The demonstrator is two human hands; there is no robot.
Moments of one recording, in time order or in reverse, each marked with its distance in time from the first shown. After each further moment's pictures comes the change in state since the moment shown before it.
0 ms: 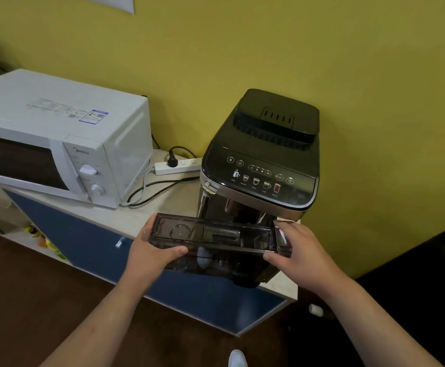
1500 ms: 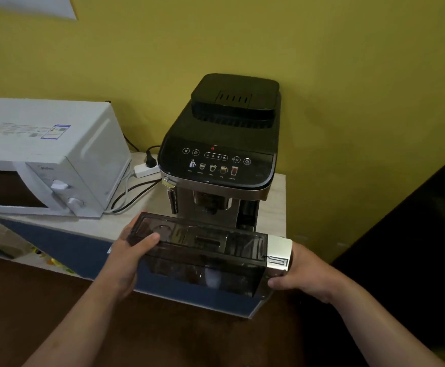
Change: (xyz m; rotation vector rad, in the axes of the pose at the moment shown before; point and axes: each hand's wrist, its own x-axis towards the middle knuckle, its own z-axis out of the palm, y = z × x) left_hand -0.018 0.031 0.016 -0.331 -0.150 -0.103; right_hand -0.051 0.070 0.018 0.914 -0.323 0.218
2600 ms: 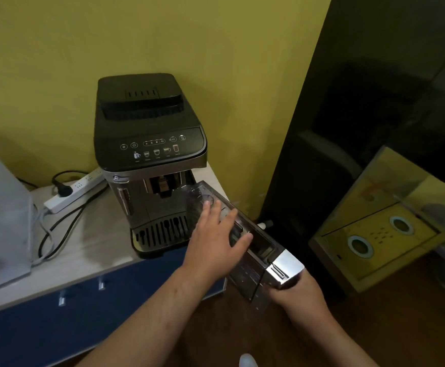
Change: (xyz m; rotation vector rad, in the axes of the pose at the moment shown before) left_hand -0.071 -0.016 0.104 1.202 -0.768 0.593; right_hand -0.137 0.040 0.203 0.319 1.053 0.250
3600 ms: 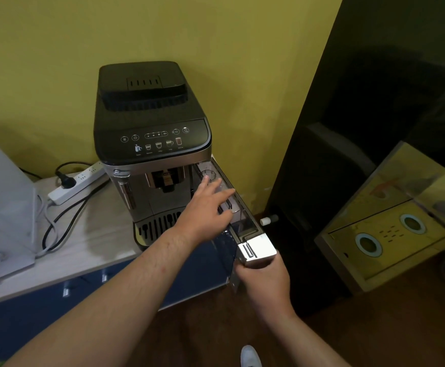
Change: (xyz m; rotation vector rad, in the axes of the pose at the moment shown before) left_hand 0.058 -0.033 -0.022 -0.076 -0.063 0.053; right_hand 0.005 -0.027 0.064 0.243 0.033 -0.050
